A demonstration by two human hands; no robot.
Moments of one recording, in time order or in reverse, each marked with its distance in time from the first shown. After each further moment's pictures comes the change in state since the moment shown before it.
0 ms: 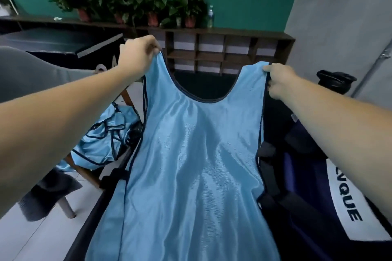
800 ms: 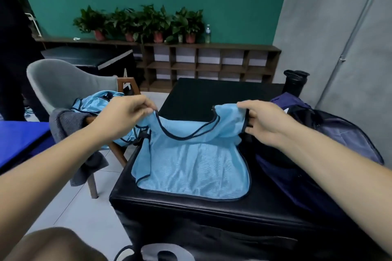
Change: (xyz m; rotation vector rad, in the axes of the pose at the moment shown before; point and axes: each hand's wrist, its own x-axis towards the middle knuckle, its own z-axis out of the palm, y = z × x) left_hand -0.283 0.071 -0.174 -0.144 -0.279 0.085; right_hand -0.336 0.053 -0.105 0.047 -0.466 0.031
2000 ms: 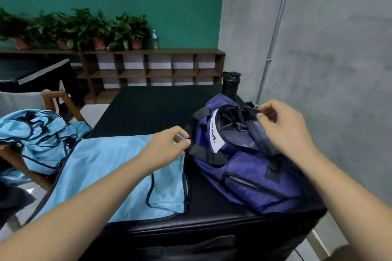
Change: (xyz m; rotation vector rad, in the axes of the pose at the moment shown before) left_hand 0.041 0.177 0.193 -0.478 -0.330 -0.165; right_hand -0.061 -0.013 -0.203 -1.103 0.632 -0.593
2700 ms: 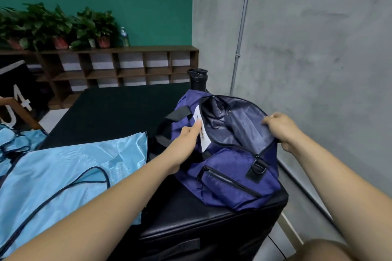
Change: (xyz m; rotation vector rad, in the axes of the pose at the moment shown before) left_hand 0.059 0.068 0.133 -0.309 -0.230 -0.250; right_hand 0.040 0.143 -0.028 0.297 -0.062 0.684
